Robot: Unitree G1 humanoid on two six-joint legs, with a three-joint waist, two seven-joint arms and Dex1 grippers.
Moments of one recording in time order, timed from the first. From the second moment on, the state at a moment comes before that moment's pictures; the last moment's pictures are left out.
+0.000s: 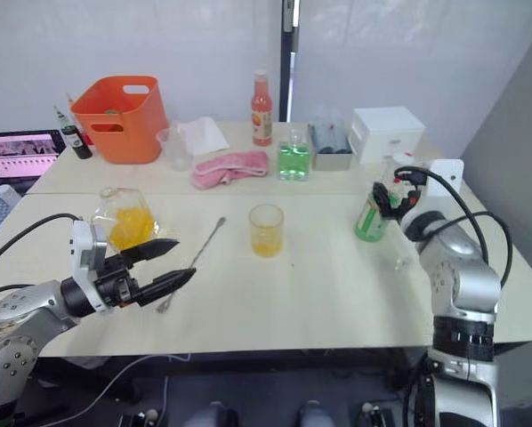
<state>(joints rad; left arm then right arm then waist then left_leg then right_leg) -0.08 0.69 0.30 -0.47 -0.81 0.60 -0.82 -0.60 -0.48 -0.32 0.02 0.37 0.59 0.22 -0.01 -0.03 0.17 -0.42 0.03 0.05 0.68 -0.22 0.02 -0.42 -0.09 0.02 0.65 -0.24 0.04</state>
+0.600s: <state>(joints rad) -0.08 0.70 0.28 -0.52 -0.82 0.62 -0.80 -0.71 -0.50 -0.29 0.23 0.33 0.46 0.28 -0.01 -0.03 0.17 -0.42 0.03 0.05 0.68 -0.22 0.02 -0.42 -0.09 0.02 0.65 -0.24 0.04</state>
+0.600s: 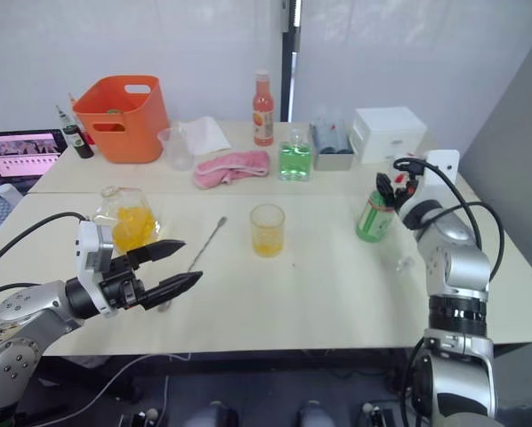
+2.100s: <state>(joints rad) -0.23 0.72 0.18 -0.38 -0.76 0.59 -0.92 -0.46 -0.44 0.15 -0.44 0.51 0.56 0.57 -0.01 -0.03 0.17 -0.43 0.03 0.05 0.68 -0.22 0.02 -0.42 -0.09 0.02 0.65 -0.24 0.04</state>
